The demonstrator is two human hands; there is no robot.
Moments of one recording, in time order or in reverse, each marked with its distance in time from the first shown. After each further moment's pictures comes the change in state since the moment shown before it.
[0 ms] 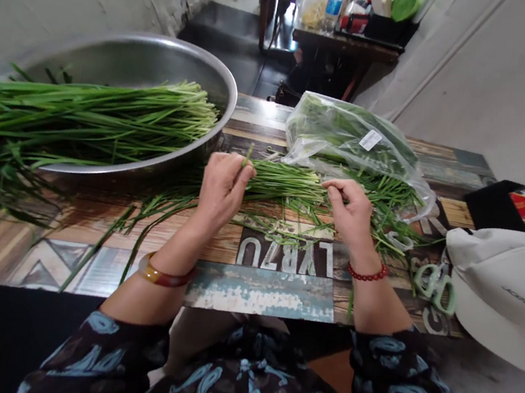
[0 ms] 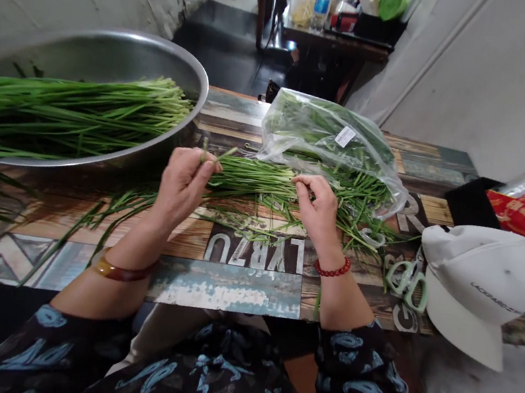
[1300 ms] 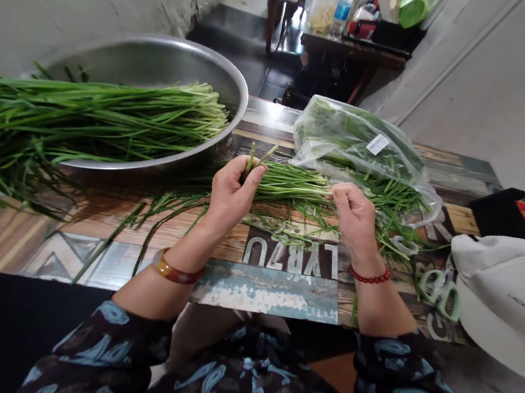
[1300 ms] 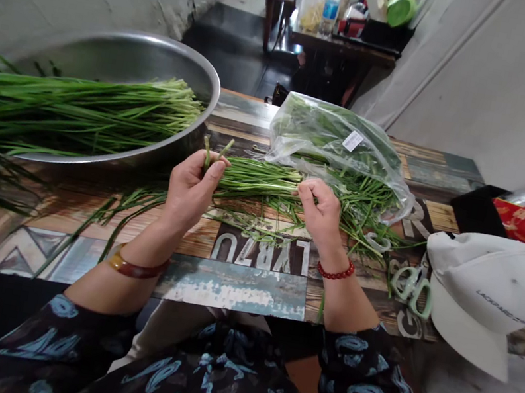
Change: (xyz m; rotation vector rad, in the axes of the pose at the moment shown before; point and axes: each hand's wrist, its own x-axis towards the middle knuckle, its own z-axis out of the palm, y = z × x) left_hand -0.007 0.011 0.006 -0.338 0.088 -0.276; right_hand -0.003 -0.008 0.004 0.203 -0.050 -0.001
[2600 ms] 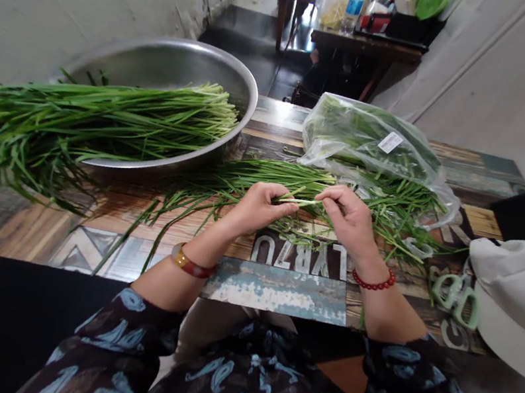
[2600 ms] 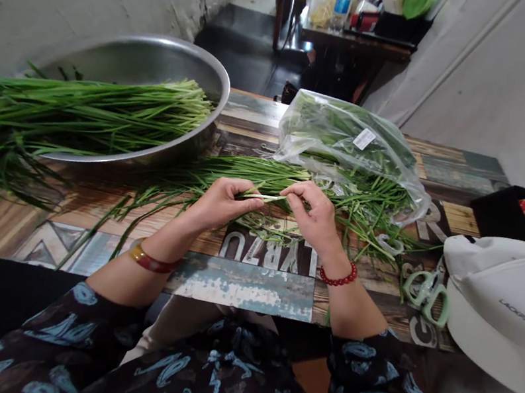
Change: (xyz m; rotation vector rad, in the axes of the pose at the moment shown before) left_hand -0.006 0.009 0.010 -0.060 -0.533 -0.130; right_hand -0.003 -0.019 0.011 -0.038 -0.160 -0.100
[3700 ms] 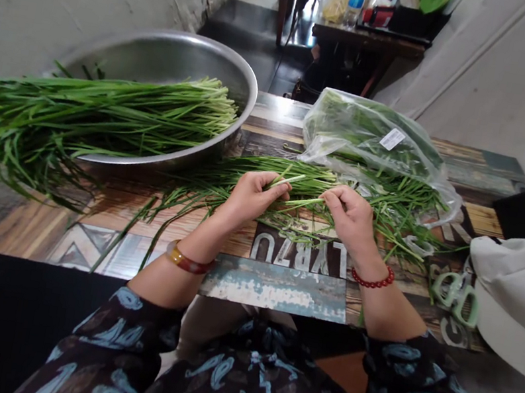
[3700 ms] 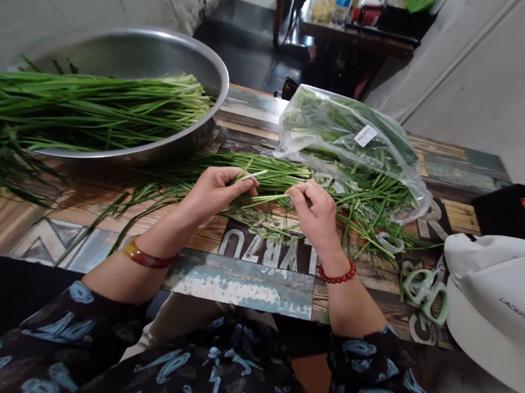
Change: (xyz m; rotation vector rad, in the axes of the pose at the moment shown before) left_hand 0.005 -0.013 -0.006 -0.075 0.120 -0.037; right_hand -0.001 0.003 0.001 -0.051 0.038 0.147
